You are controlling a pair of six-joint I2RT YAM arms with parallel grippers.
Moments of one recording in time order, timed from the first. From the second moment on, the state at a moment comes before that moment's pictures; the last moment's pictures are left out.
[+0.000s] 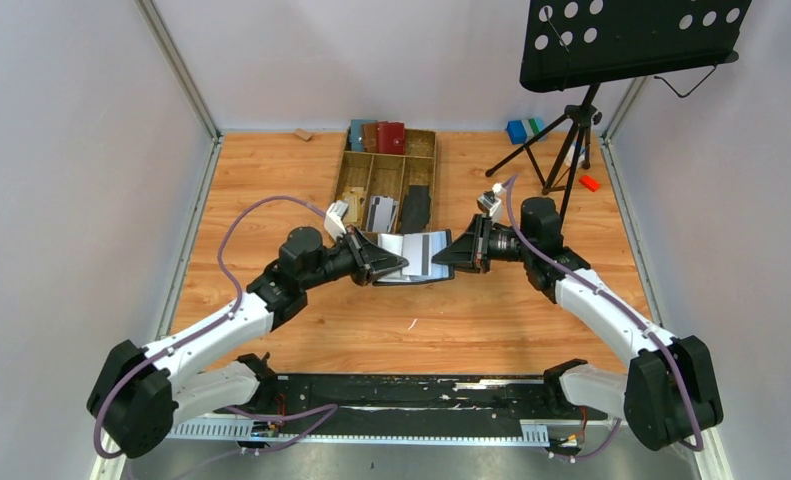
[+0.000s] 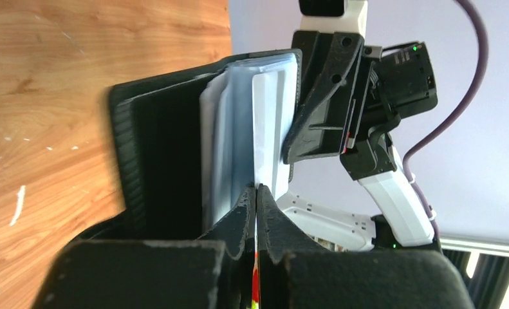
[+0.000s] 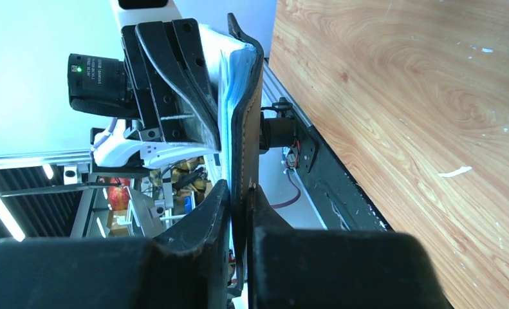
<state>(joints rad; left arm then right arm) -0.67 1.07 0.59 0.29 0.40 -1.31 0.35 1.17 0.69 0.14 -0.96 1.10</state>
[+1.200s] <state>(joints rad) -0.40 1.49 1.14 -0.37 0.34 -0.70 0.30 1.17 0.95 -0.78 -0.47 0.53</state>
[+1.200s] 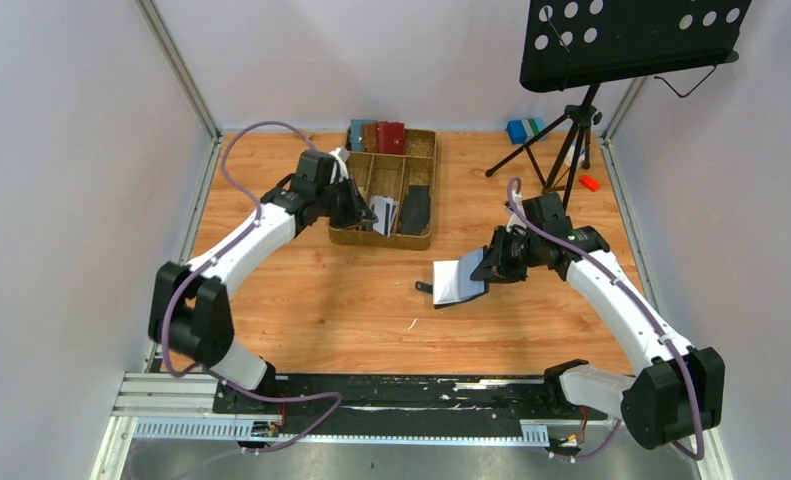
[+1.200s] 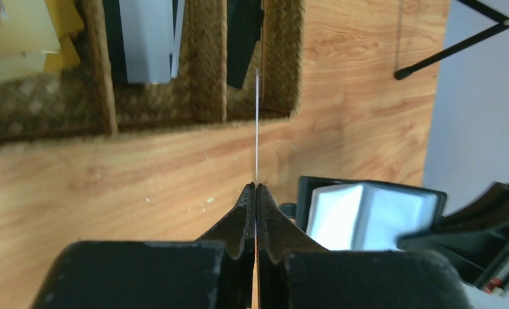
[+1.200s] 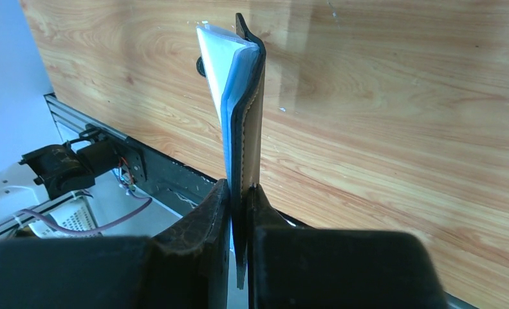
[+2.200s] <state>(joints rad) -0.40 2.04 1.59 -0.56 0.22 -0.39 0.30 1.16 1.02 -0.83 -0.48 0.48</state>
